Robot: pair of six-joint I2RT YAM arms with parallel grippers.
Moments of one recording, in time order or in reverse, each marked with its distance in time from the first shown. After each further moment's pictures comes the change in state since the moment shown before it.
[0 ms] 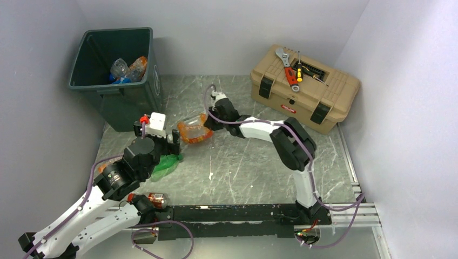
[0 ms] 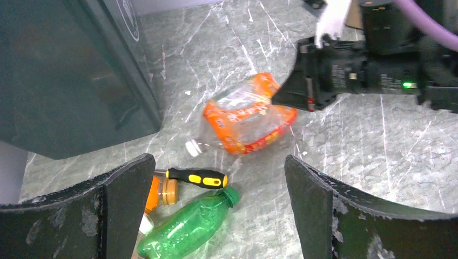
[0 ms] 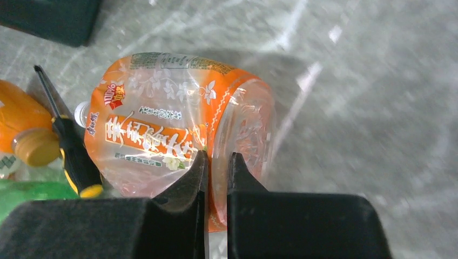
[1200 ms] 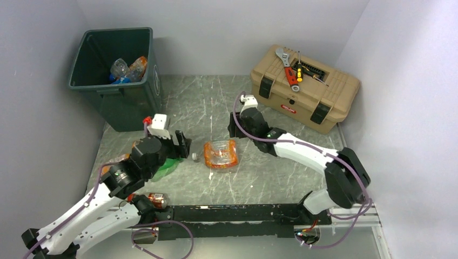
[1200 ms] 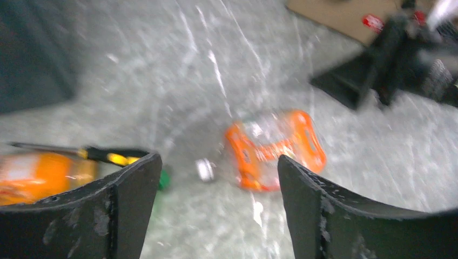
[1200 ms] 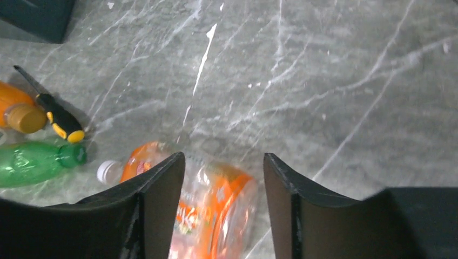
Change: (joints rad) left arm 0.000 0.029 -0.016 -0.003 0.110 -0.220; right arm 0.021 -0.704 -0.540 -0.132 0.308 0.028
